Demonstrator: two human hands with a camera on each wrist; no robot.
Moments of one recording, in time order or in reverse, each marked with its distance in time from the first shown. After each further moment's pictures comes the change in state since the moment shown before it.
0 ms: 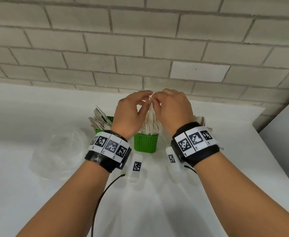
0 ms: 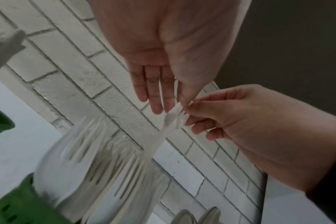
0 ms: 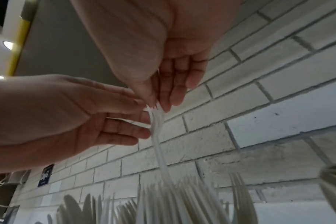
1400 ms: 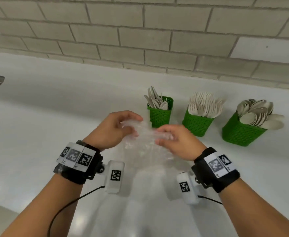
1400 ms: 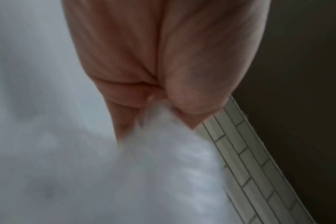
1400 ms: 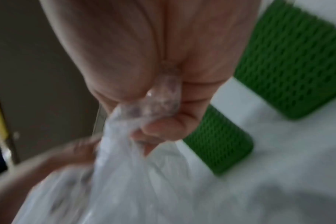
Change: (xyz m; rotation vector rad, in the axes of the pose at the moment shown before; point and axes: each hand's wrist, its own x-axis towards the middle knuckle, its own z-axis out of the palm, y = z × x) left_hand -0.108 -0.082 -0.175 -0.195 -0.384 -0.561; right_hand -0.088 -0.117 0.058 0.807 -0.829 0.333
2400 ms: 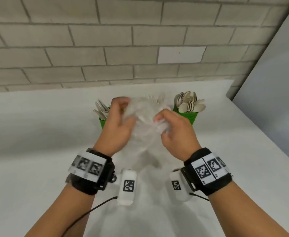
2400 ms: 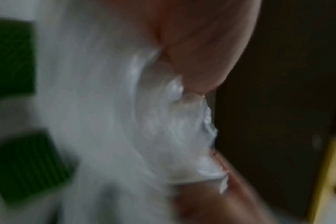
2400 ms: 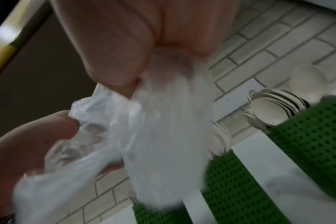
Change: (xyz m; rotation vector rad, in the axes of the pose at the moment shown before) left_hand 0.024 0.070 0.085 -0.198 0.013 0.418; right_hand -0.084 -0.021 -0.038 -0.381 0.744 -0.110
